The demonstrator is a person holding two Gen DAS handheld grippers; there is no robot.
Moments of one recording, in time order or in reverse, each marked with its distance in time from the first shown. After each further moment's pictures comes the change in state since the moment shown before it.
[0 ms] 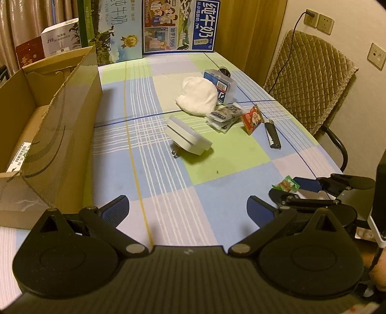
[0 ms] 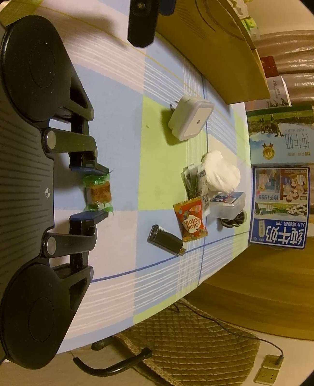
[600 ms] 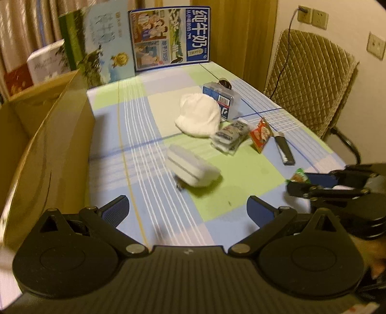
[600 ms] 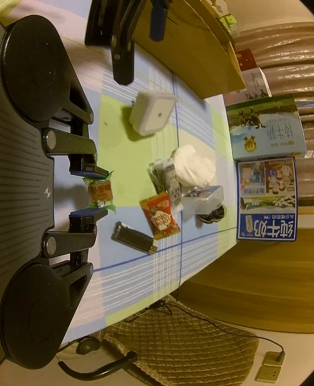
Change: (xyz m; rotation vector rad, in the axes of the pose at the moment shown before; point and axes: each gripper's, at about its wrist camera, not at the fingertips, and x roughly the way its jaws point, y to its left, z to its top) left arm 0.039 -0.004 0.032 0.120 -0.068 0.040; right arm 0.005 -0.016 0.041 0.069 -0.040 0.030
